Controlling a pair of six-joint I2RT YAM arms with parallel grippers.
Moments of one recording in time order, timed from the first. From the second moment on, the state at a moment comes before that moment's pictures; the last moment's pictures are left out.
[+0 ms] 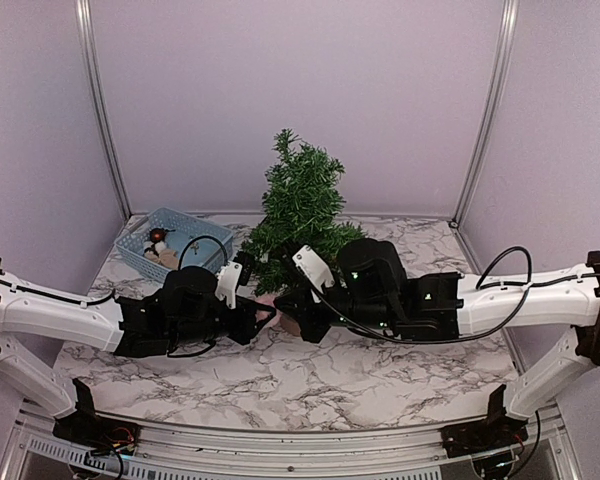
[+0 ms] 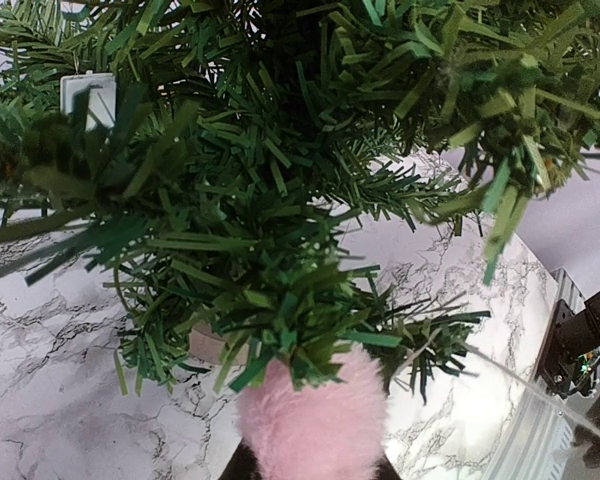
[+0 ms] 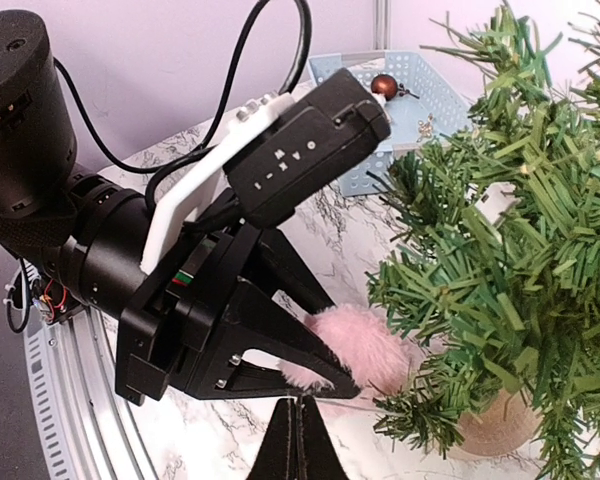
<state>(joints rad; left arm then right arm) -1.06 1.39 0.69 0.27 -0.15 -0.49 1.19 1.45 1.04 -0.01 0.09 0.17</state>
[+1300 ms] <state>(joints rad) -1.06 1.39 0.69 0.27 -0.15 -0.49 1.22 1.49 1.01 -0.07 0.12 0.24</state>
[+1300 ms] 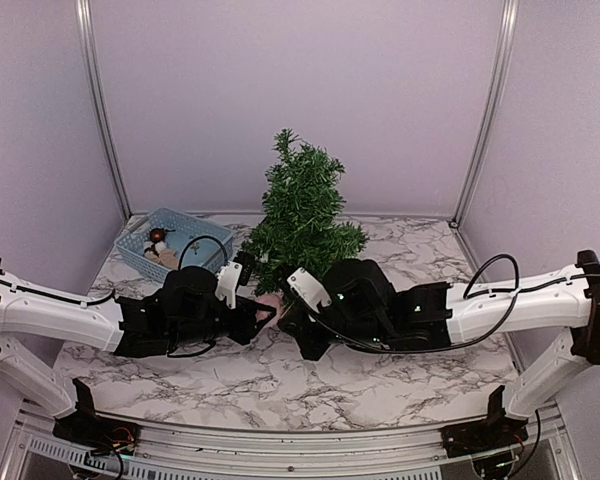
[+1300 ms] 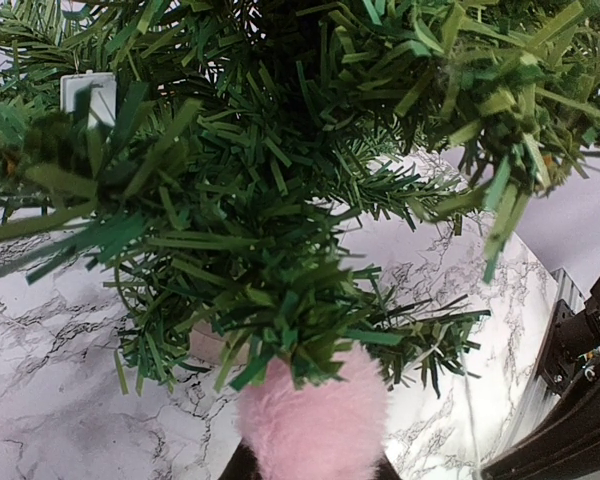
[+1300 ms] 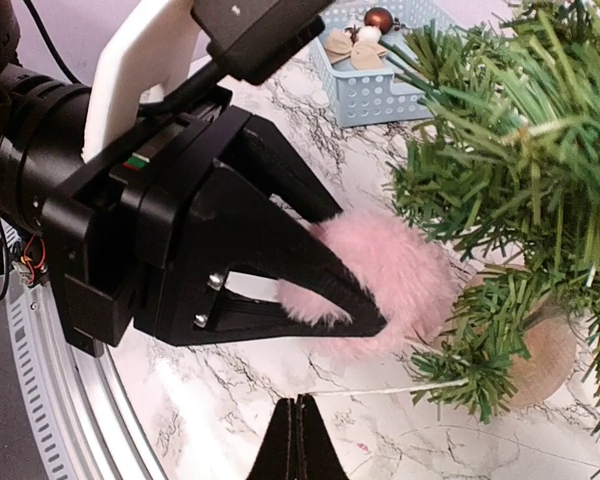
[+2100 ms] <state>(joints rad) -1.06 1.39 0.69 0.27 -0.15 -0.48 1.12 1.55 1.10 -0.08 0.14 0.32</state>
